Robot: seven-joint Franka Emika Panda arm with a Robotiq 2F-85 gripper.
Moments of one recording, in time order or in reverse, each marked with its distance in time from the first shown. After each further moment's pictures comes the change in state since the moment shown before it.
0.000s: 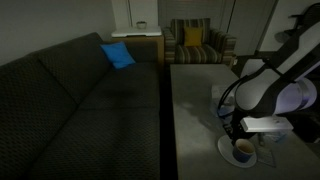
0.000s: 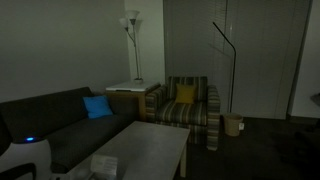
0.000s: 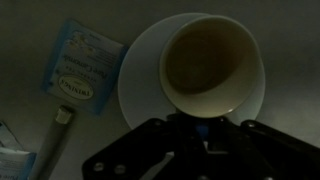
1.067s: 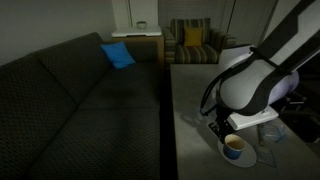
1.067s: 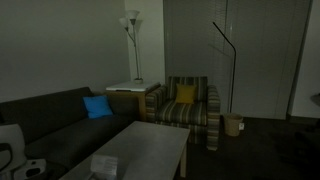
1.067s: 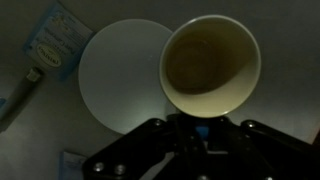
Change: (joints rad) arm 0.146 -0.090 -0.025 -0.025 -0.134 -0.091 0.018
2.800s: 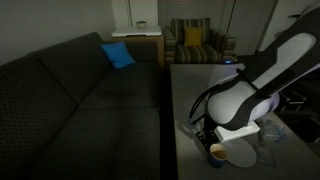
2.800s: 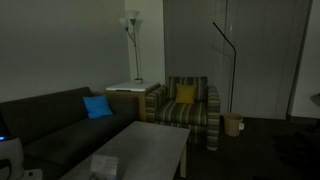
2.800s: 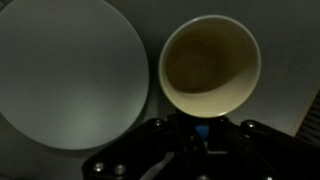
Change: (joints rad) arm -0.047 0.182 0.104 0.217 -0.017 0.012 -0.049
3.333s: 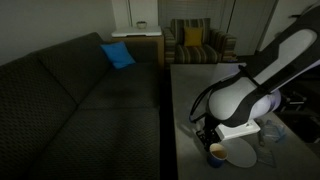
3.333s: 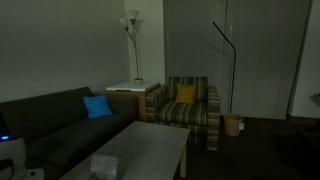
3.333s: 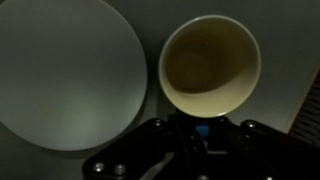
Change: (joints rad) arm -0.037 0.000 0.035 -0.003 0.002 0.004 -0.028
